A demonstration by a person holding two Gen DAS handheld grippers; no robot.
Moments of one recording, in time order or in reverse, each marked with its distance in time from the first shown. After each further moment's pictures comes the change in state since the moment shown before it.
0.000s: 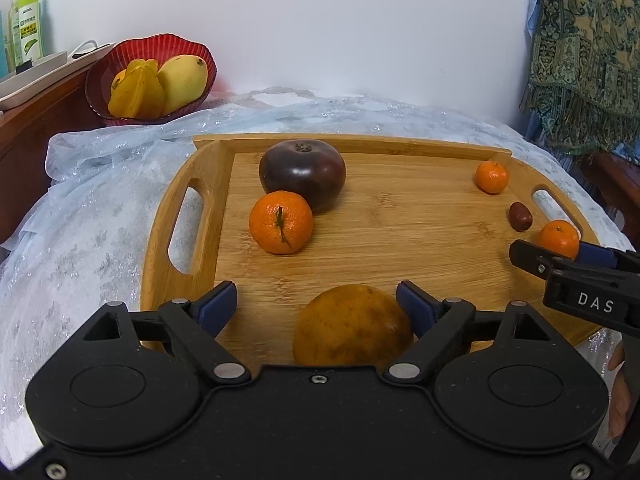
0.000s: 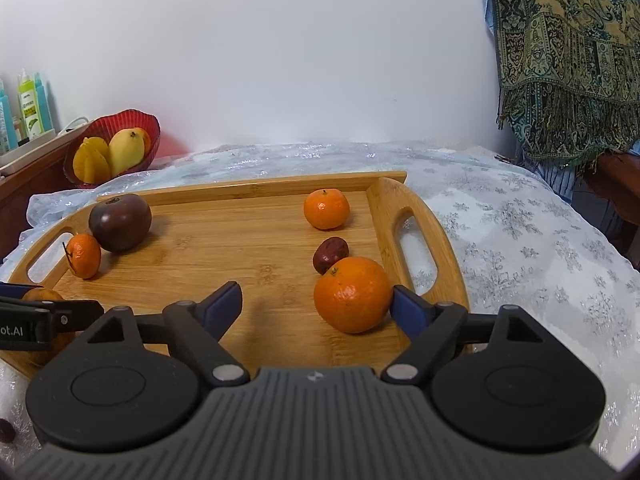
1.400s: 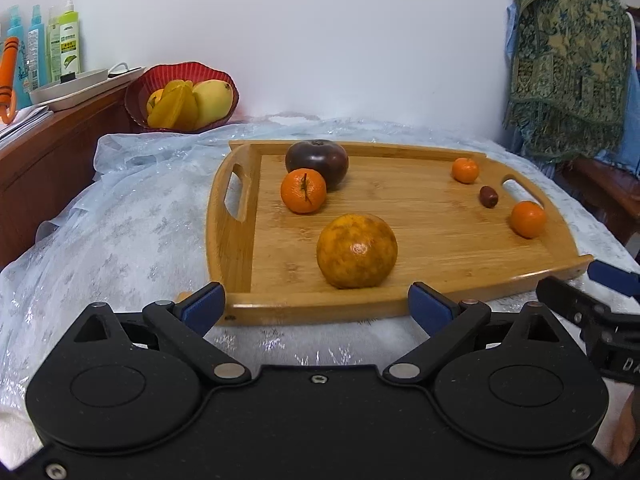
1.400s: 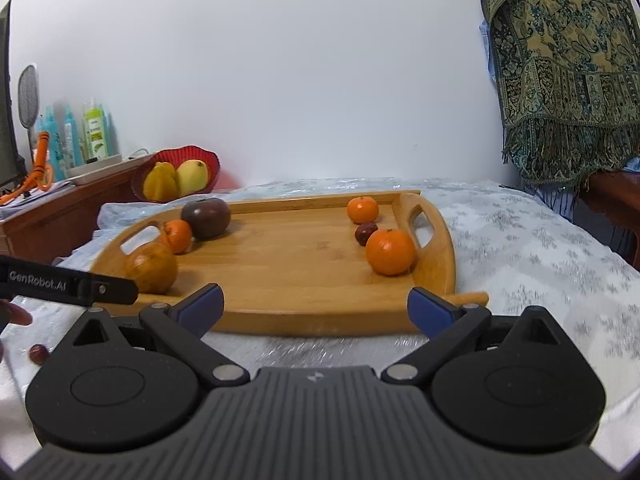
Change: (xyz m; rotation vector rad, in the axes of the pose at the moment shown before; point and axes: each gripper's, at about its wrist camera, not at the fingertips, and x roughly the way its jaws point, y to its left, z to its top) left arm -0.083 0.012 -0.062 0.009 -0.122 0.007; right arm -0.105 0.015 -0.067 -0.024 -0.181 0.102
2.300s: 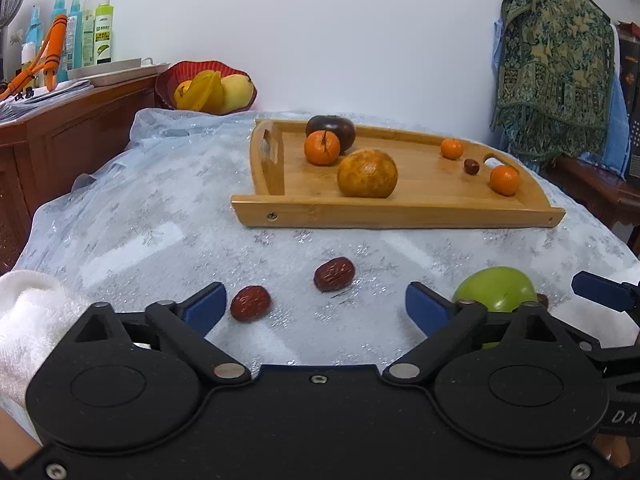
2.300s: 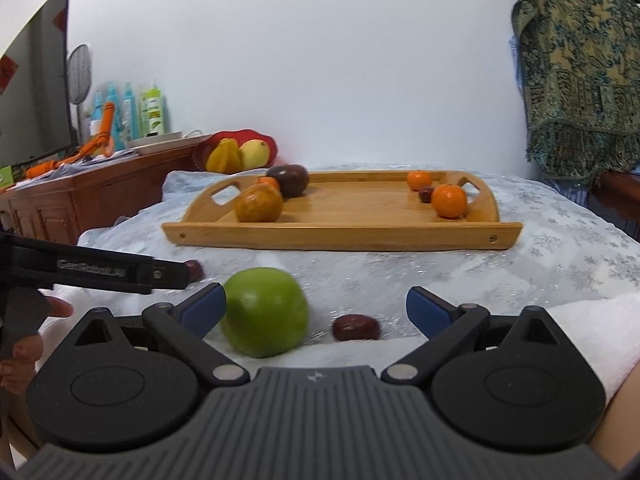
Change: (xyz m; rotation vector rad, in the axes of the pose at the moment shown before) left arm -0.064 0.023 -0.079 -0.024 -0.054 -0.017; right arm -0.069 0.067 -0.053 -0.080 -0.005 0.064
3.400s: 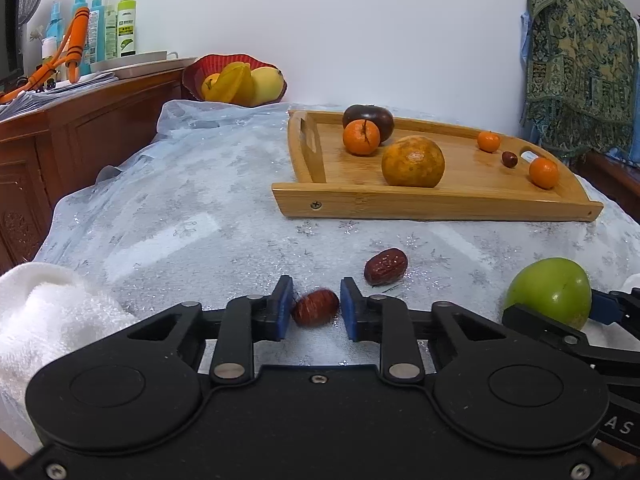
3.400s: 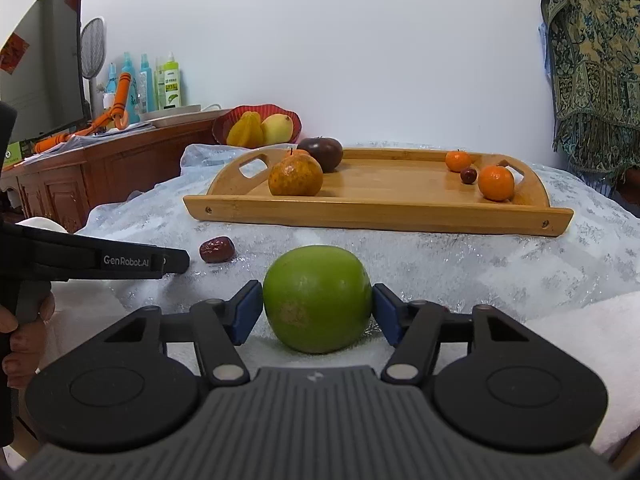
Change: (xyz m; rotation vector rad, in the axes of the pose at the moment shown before) left arm 0.017 0.015 -0.006 0.000 0.003 0.080; right arm 0.030 0.027 -0.007 -0.015 0.067 0.024
